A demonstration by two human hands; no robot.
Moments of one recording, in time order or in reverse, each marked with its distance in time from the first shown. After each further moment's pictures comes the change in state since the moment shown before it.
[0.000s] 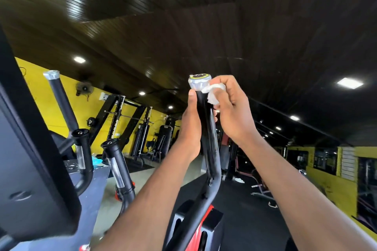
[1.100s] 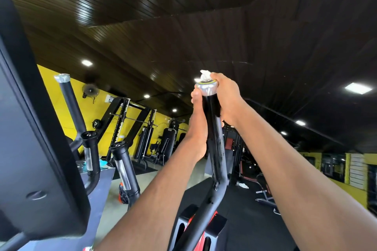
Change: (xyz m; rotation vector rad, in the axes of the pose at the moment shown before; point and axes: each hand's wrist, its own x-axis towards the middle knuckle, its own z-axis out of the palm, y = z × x) left_hand -0.003 0.014 0.002 -0.024 -0.052 -0.042; right_hand 0.056 -0.027 0.027 0.427 -0.008 0.714
